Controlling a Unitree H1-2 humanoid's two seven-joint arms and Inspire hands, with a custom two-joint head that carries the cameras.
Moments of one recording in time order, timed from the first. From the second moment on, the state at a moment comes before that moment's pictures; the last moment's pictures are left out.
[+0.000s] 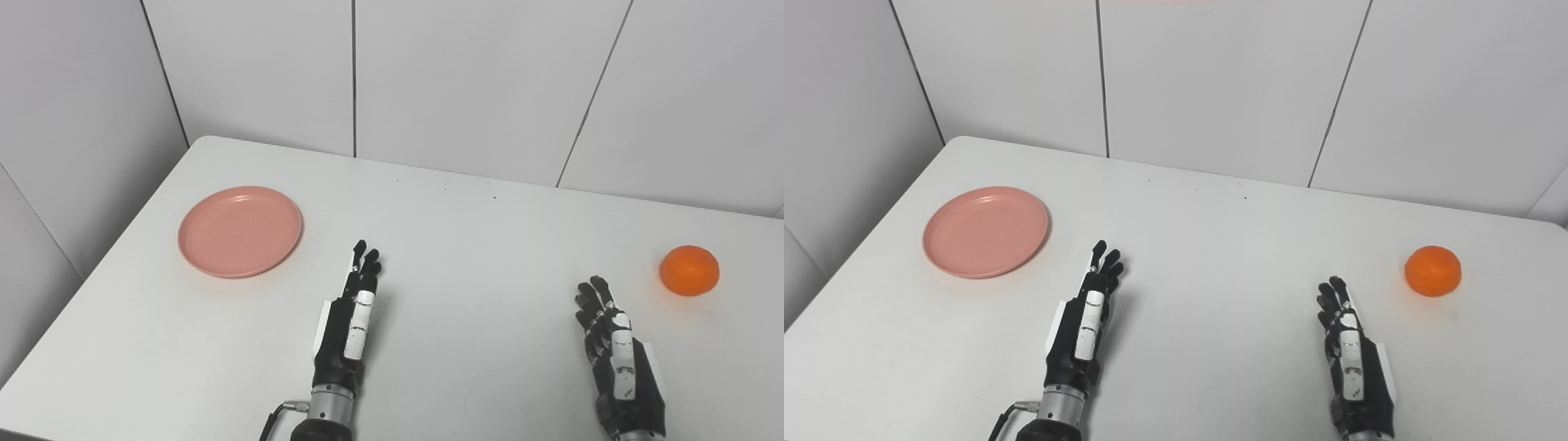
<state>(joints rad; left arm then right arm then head) 0.11 -0.18 -0.11 -0.06 0.07 -0.14 0.09 0.03 -0.04 0.02 -0.03 0.16 -0.06 0.11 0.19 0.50</state>
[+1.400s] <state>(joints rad) -0.03 -0.04 0.00 -0.41 -0.20 0.19 -0.01 0.05 -0.04 0.01 -0.06 0.17 -0.09 0.11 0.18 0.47</state>
